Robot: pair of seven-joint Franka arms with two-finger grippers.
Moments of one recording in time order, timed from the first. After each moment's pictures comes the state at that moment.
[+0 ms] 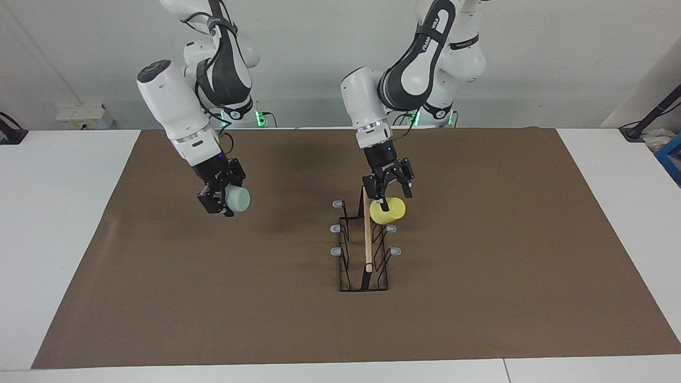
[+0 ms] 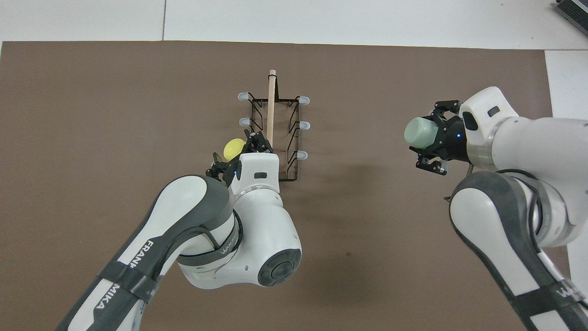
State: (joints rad) left arm -1.00 0.11 0.32 -2.06 1.04 2.32 -2.01; right arm 0.11 -0.03 0.02 -2.09 0.45 2.40 -1.48
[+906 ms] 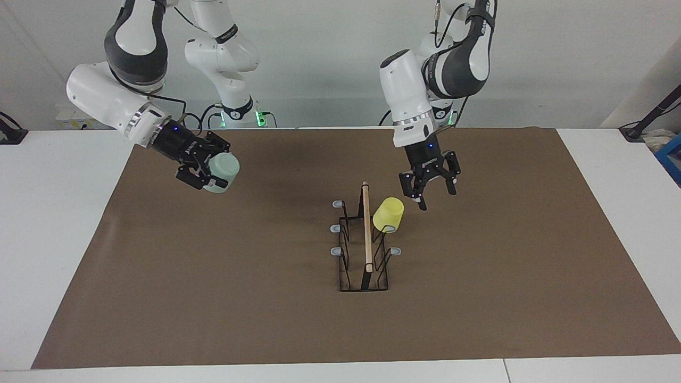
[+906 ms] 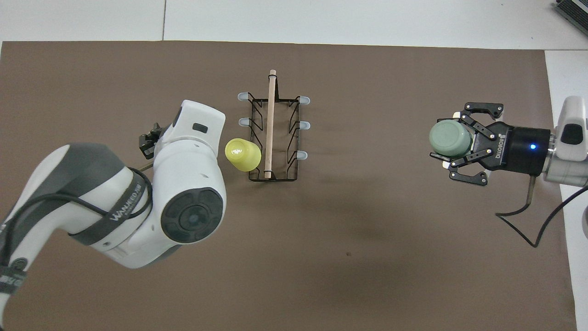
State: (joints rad) left arm -0.82 0.01 0.34 -1.99 0.77 2.30 -1.25; right arm -0.12 -0.10 0.01 -2.09 1.15 1.96 -1.99
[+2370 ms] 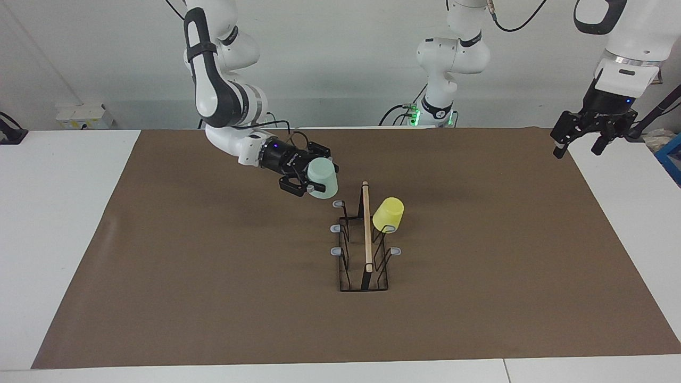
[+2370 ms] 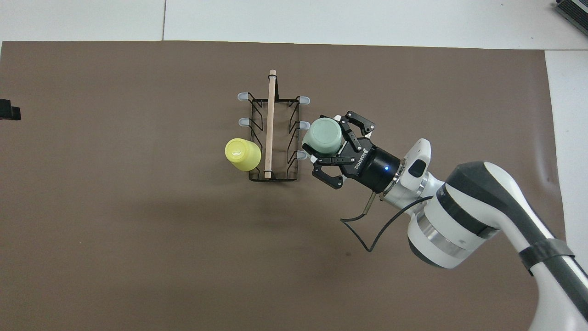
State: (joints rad) left arm -0.27 -0.03 0.35 -1.60 -0.02 1.78 0.07; right arm 0.35 0.06 0.03 -2.21 2.30 2.21 -2.51
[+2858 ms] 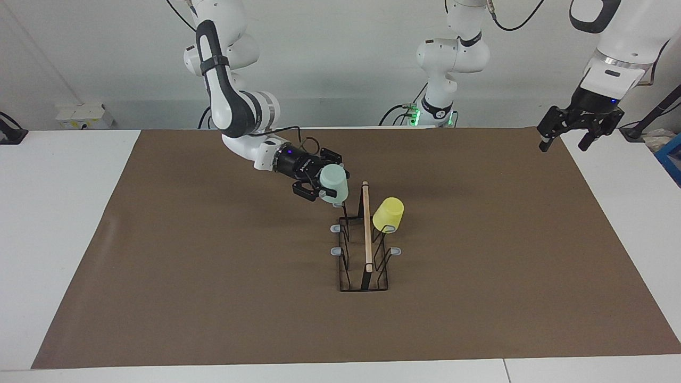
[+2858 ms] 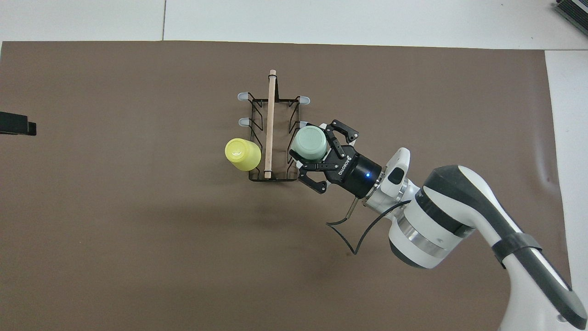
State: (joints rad) left arm -0.12 -0.04 0.15 -1.62 -0.03 1.73 0.09; right arm 0.39 0.11 0.03 -2.21 2.38 2.21 -2.59
